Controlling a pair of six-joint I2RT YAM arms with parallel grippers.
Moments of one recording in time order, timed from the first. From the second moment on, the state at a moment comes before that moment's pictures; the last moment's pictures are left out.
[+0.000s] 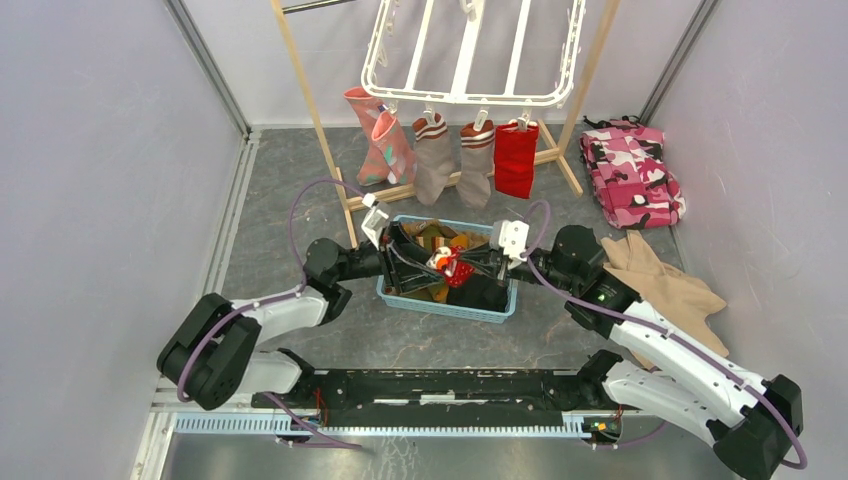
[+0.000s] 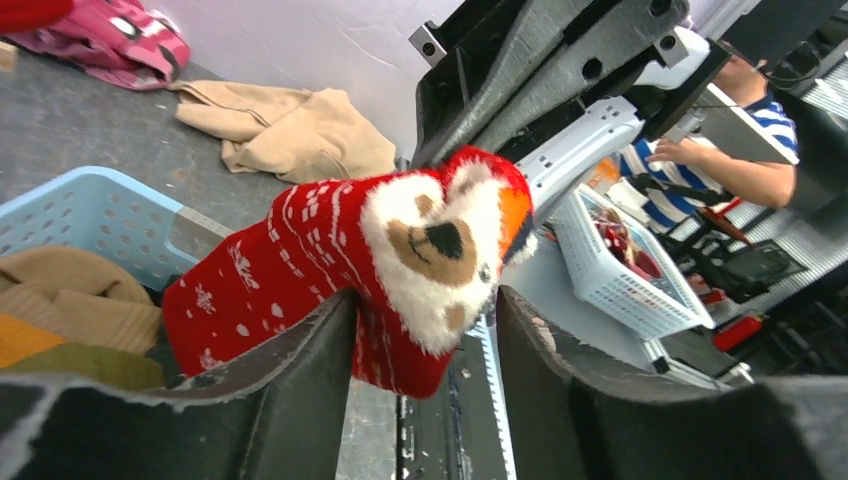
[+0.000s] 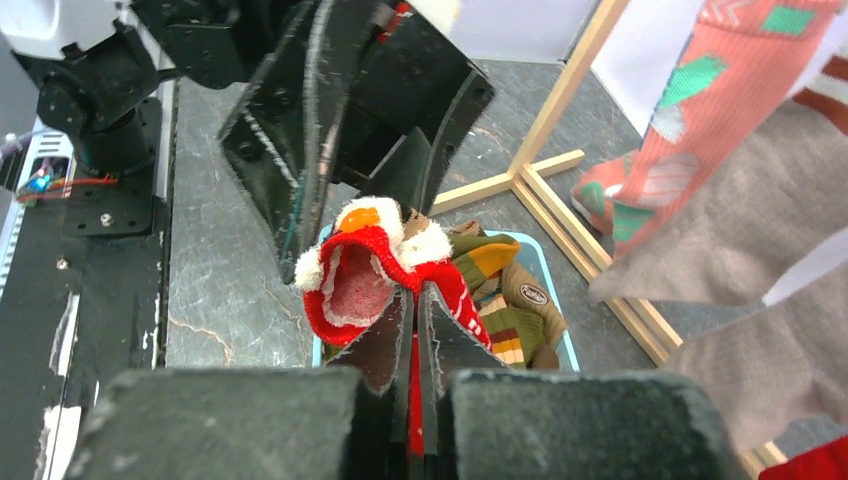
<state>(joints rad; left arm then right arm) -0.58 1.32 0.42 1.24 0.92 -0.82 0.73 0.86 0.67 0.14 -0.56 -0.30</state>
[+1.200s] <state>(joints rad) -0.84 1.07 0.39 0.85 0.25 0.38 0.66 0.93 0.69 0.23 -0.38 0.16</state>
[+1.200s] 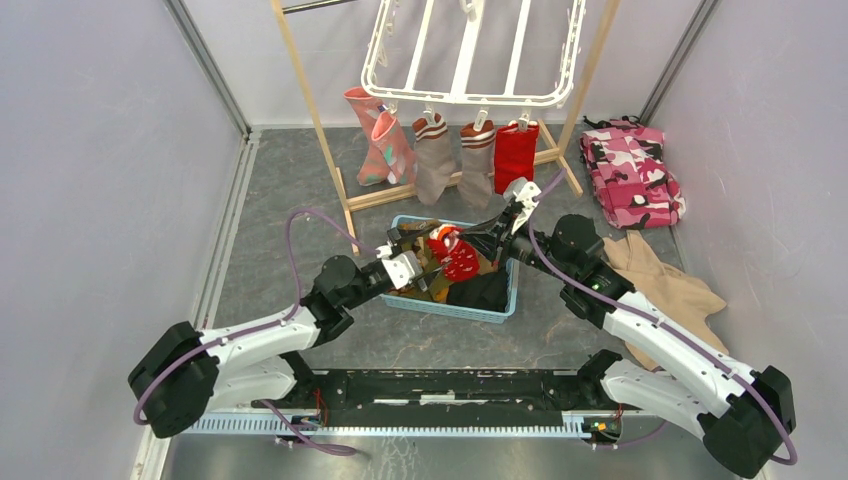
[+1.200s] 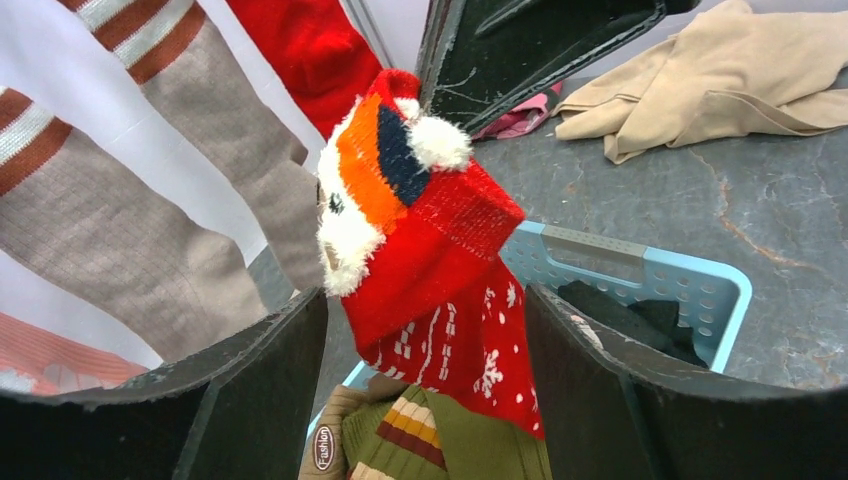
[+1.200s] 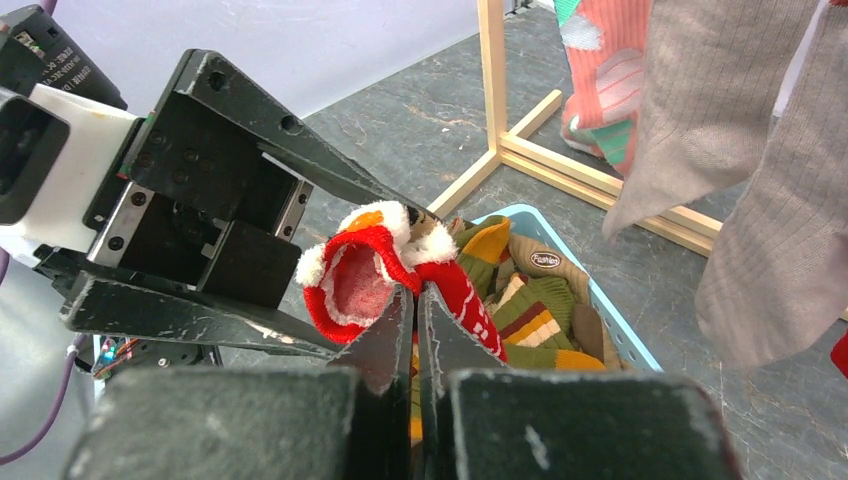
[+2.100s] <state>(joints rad) -0.84 1.15 0.46 0.91 0.21 0.34 0.63 0.94 0.69 0.23 -0.43 0.16</state>
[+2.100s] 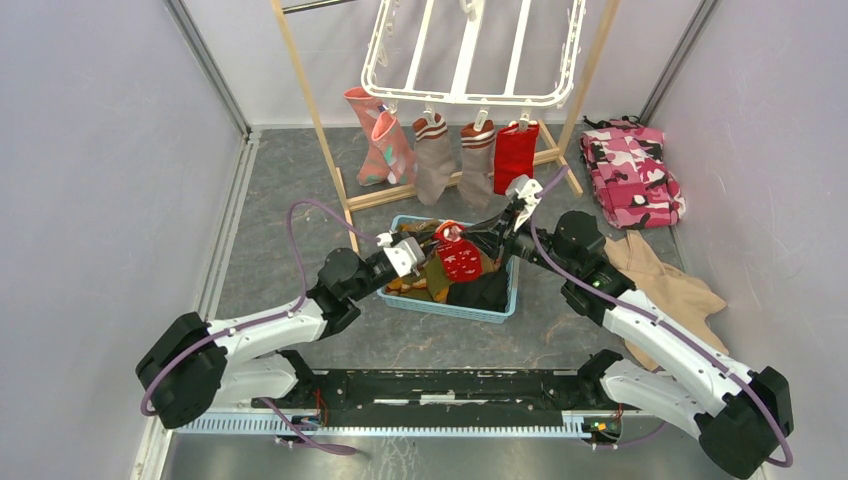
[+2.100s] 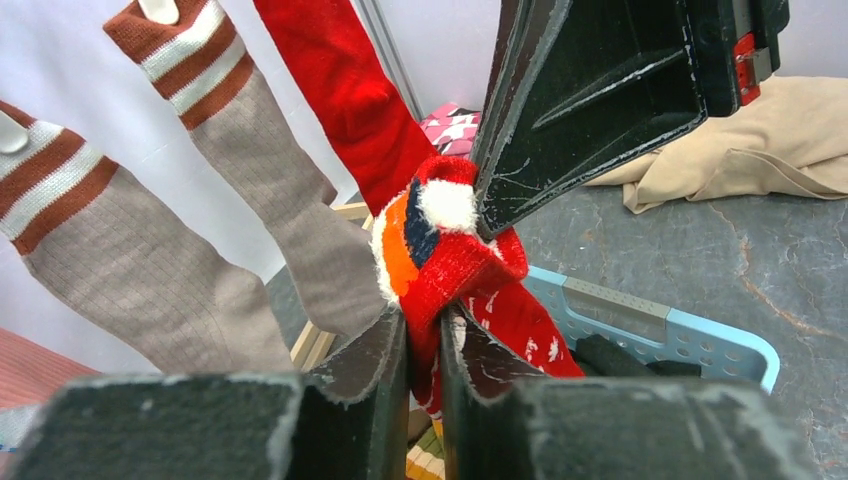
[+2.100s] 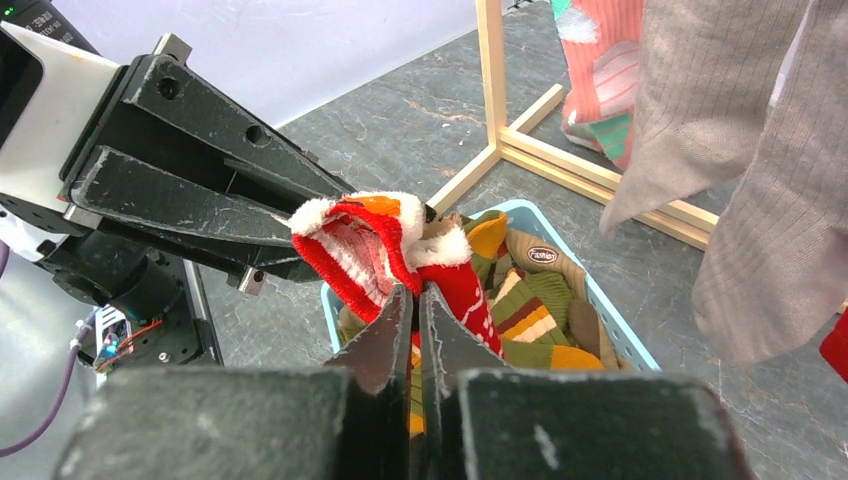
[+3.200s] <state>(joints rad) -0.74 1.07 0.43 0.93 0.56 -0.29 0.10 0.71 0.65 0.43 -0.23 0.17</state>
